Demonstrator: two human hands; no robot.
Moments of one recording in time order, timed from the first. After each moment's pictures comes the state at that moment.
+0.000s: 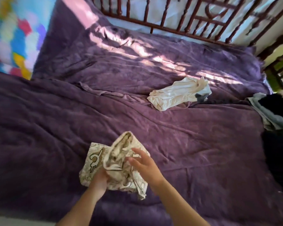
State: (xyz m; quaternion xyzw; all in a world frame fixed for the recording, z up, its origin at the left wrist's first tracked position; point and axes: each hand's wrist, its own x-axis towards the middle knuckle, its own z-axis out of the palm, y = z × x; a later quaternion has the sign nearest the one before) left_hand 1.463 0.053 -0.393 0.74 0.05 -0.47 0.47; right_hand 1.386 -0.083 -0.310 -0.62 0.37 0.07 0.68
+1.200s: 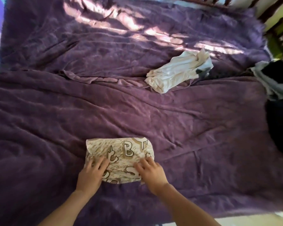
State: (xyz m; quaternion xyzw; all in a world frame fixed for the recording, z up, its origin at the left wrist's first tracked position) left_hand 1.521 0.106 -0.463 0.84 -0.52 -0.16 0.03; right_hand 1.366 -0.069 -0.411 -0.95 0.16 0.22 0.14
